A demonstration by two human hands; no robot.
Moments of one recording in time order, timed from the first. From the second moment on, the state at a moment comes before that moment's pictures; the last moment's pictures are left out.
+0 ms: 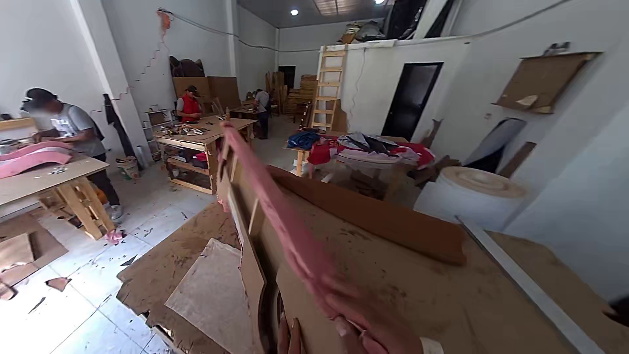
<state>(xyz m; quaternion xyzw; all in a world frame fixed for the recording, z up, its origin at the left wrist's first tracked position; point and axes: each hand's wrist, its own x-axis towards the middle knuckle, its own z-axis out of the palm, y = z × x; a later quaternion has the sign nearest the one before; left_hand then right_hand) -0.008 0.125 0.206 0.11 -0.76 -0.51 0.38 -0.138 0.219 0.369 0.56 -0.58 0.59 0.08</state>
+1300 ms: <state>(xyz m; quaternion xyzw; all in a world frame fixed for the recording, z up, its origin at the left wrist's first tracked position) 0.171 0.160 -0.003 0.40 -0.43 -0.81 -0.06 -0.029 0.241 0.306 0.45 -0.63 0.61 0.13</state>
